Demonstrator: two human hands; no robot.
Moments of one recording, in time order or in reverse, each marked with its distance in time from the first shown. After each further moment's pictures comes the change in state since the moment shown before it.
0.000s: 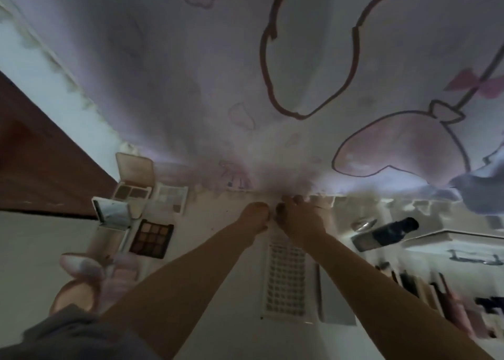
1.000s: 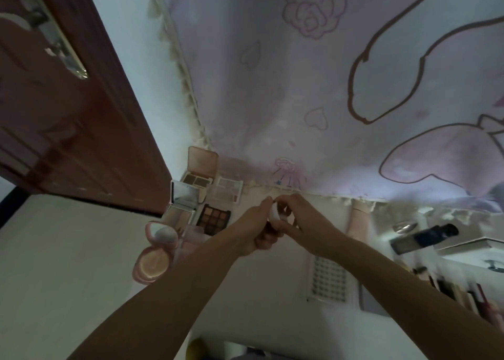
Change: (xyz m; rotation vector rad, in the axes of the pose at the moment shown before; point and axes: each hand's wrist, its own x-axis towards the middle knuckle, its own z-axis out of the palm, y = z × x) left_hand -0.111 -0.017 -0.112 -0.224 -0.285 0.041; right_hand -0.079 -0.112 -0.050 0.395 0.006 -0.514
